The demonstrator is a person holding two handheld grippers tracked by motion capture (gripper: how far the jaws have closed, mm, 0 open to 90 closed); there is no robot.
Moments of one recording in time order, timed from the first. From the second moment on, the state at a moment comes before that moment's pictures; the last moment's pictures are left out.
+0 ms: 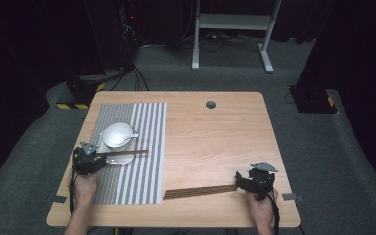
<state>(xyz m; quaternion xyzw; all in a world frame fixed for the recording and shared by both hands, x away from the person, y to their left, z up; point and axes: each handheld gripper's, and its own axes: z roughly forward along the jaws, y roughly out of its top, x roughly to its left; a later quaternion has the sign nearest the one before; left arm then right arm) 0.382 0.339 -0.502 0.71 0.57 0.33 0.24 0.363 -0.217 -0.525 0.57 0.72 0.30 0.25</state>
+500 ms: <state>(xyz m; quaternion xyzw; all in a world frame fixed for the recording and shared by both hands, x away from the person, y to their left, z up) 0.384 0.342 -0.503 0.70 0.58 0.33 0.25 0.363 -0.217 -0.525 0.57 0.72 0.30 0.25</state>
